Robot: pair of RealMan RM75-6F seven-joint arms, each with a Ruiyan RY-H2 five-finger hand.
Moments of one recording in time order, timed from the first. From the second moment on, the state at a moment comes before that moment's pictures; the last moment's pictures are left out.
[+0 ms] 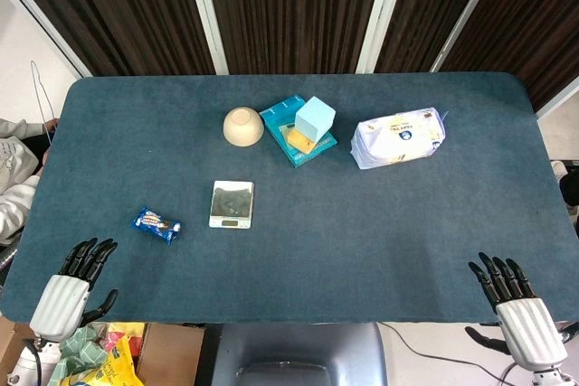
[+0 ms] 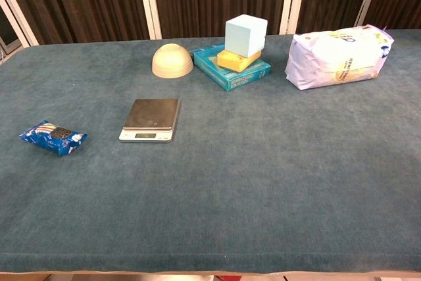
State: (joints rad) left arm -0.12 -1.29 0.09 -1.45 1.71 1.57 -0.03; right arm -0.07 -1.14 -0.12 -1.56 -1.77 1.60 -0.14
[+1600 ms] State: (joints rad) left arm -0.50 -1.84 -0.19 -1.35 1.13 1.10 0.50; right arm -0.04 -1.16 -0.13 -1.57 -1.75 1.50 -0.20
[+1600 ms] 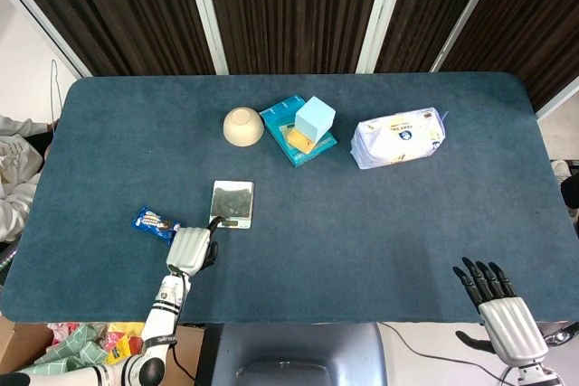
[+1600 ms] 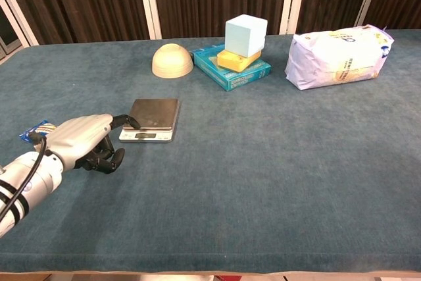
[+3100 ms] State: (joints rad) left arm -0.51 -1.82 -0.16 -1.31 1.09 1.12 0.52; right arm -0.05 -1.16 -0.13 -1.57 -1.75 1.52 -0.20
